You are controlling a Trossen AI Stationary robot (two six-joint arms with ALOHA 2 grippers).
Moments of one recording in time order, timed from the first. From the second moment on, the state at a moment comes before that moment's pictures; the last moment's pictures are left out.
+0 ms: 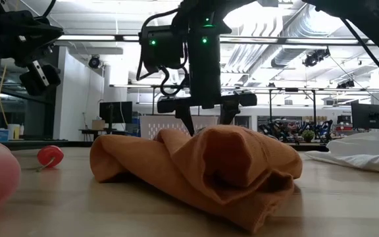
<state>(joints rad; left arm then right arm) 0.01 0.02 0.01 0.03 0.14 -0.90 0.01 2.32 1.92 -1.21 0.44 1.56</state>
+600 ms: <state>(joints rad) 0.01 0.02 0.01 0.03 0.14 -0.90 0.01 2.34 1.91 -1.20 0.41 1.55</state>
